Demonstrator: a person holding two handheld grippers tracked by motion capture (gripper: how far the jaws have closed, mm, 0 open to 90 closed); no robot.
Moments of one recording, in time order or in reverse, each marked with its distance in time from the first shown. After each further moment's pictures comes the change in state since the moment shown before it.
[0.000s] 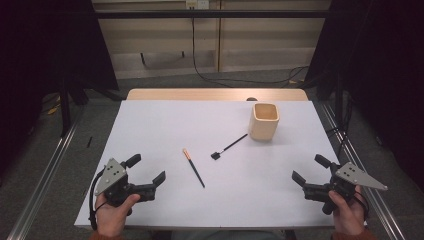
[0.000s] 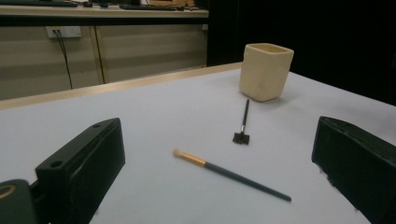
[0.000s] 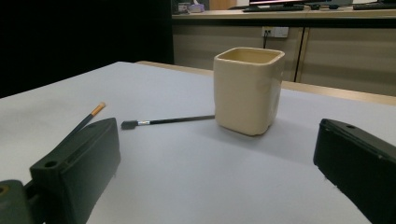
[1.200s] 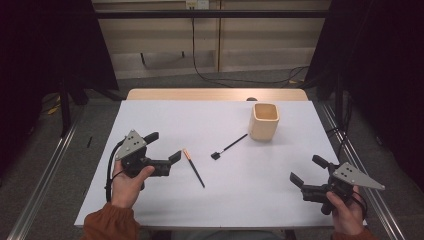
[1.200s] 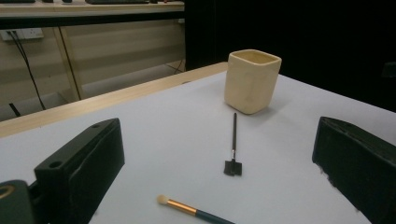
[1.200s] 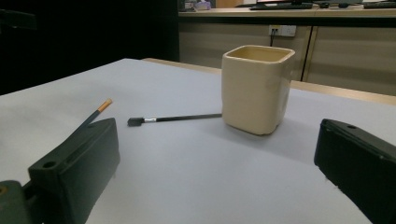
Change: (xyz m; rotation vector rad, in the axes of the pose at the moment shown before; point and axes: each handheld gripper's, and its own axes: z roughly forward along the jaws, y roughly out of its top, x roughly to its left) left arm 0.009 0.038 0.058 0.050 -0.095 0.027; right arm 0.003 -0.001 0.002 0.011 0.027 -0.013
